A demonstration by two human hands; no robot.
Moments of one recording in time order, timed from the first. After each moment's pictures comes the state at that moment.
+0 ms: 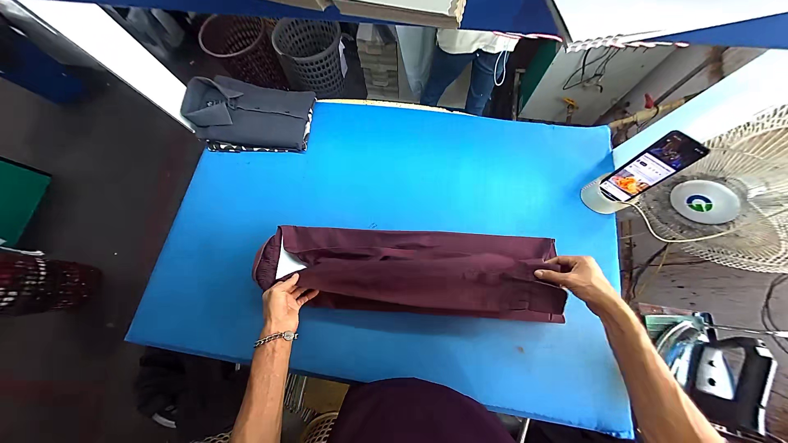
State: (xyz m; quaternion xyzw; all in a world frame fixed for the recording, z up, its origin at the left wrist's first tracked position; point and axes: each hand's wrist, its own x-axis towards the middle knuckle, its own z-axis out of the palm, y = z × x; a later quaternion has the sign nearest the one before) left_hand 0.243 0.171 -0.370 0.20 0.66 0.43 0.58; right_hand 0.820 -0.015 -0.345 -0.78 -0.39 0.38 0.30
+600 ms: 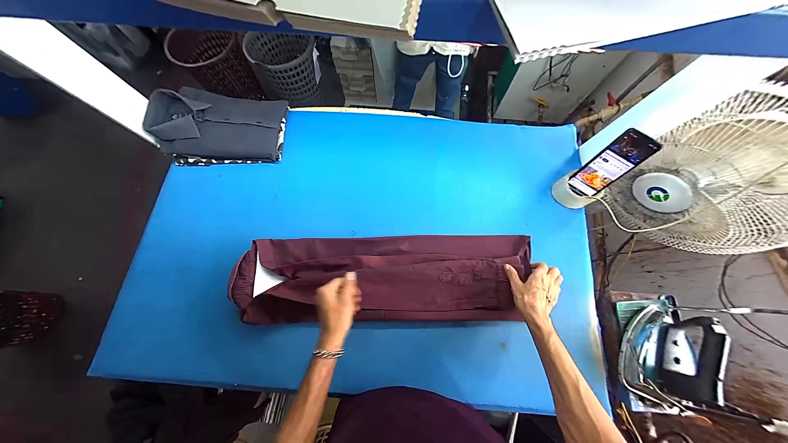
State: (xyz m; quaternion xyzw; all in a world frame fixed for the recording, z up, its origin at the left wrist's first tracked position) left_hand 0.371 0.116 -0.361 0.59 0.62 0.21 0.48; right_hand 0.774 -0.035 -0.416 -0.94 -0.28 0.08 0.18
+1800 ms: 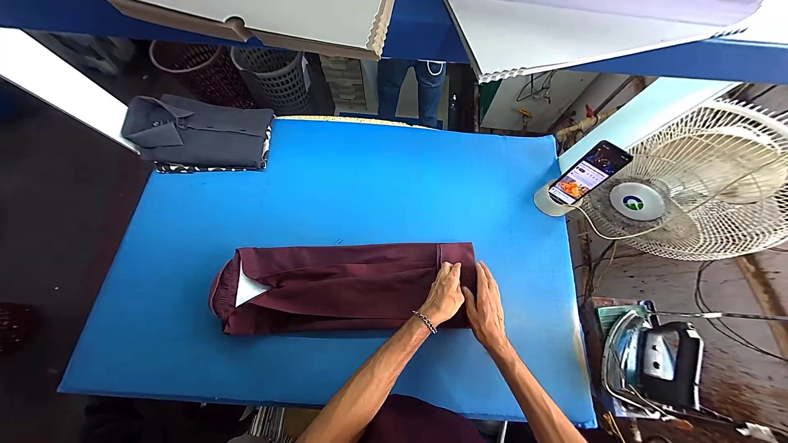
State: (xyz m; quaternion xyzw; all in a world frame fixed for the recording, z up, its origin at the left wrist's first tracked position) left_hand 0.604 0.077 -0.395 0.78 0.35 0.11 0.51; right_hand 0.702 -0.035 -0.419 -0.81 -0.51 0.11 0.27
